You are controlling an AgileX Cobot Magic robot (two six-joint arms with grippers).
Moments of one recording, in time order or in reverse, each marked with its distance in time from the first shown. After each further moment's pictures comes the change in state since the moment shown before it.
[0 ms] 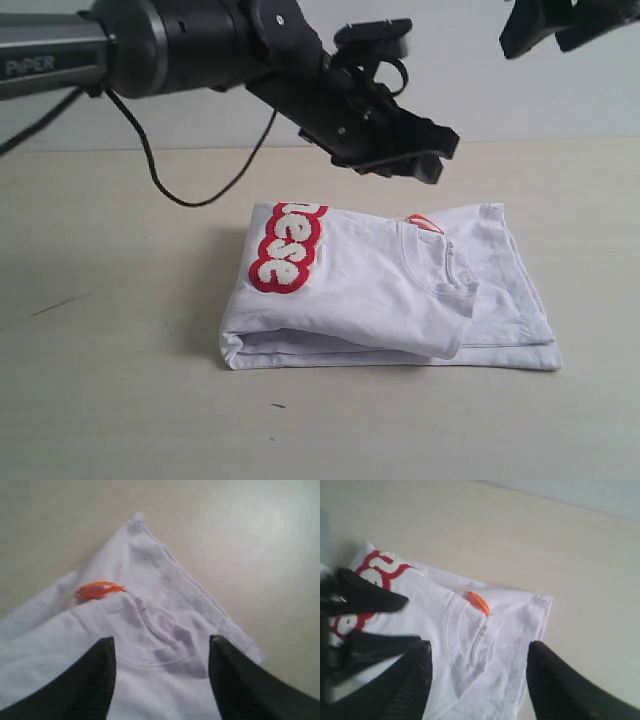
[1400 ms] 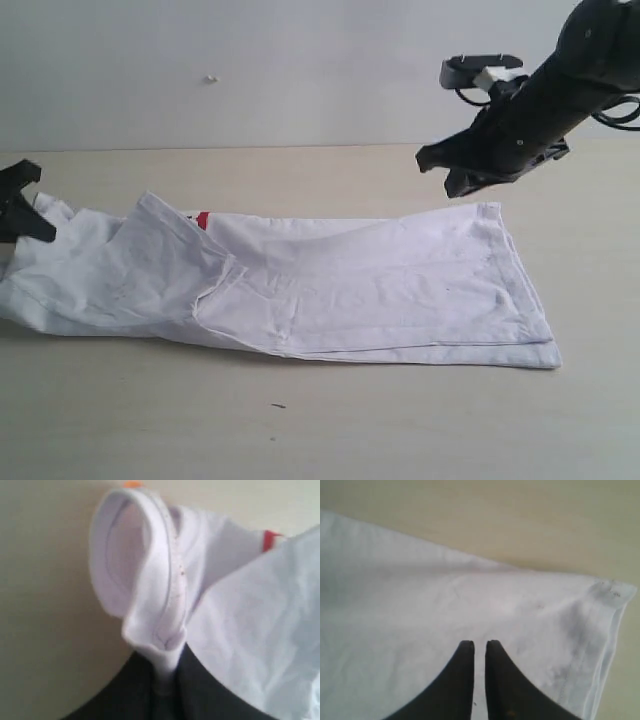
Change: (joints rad) left arm 0.946 -0.007 0.388 -0.242 0.276 0.291; right arm 0.002 0.349 0.195 0.167 -0.394 -0.149
